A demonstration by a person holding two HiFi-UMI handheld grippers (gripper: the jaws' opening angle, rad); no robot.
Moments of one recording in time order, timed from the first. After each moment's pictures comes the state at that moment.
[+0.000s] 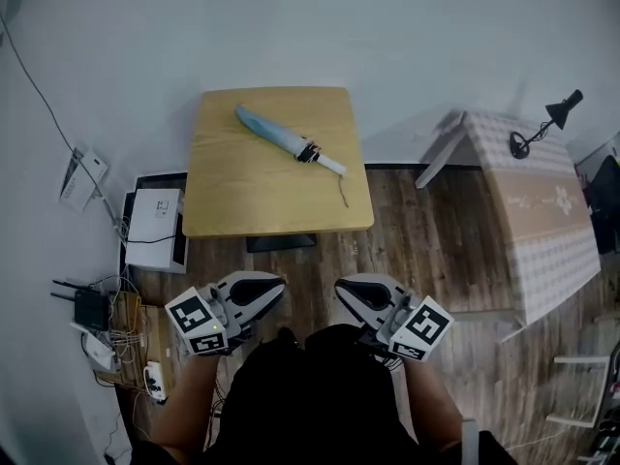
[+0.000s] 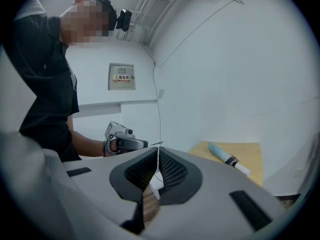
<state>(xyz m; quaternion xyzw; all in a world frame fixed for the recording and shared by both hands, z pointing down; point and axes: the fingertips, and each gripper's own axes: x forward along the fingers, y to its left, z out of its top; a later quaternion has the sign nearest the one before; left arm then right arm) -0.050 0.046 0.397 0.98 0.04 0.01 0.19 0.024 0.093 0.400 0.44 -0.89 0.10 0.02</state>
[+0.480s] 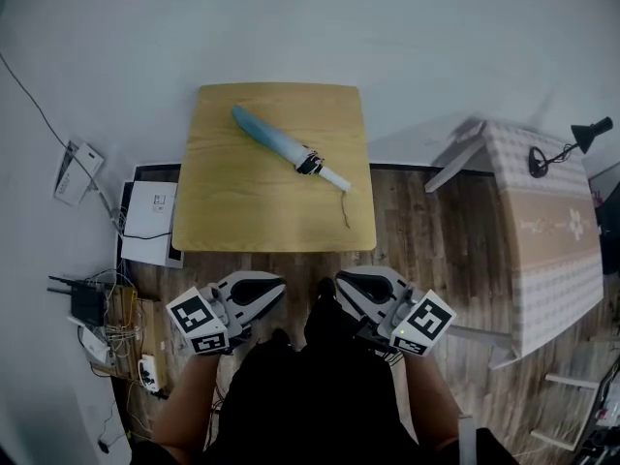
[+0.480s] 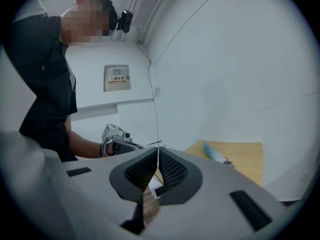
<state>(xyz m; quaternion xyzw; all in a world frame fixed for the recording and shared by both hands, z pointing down) 0.010 -0.028 0.427 0.98 0.01 0.03 0.22 0.091 0.003 0.415 0.41 -0.90 0.12 0.02</state>
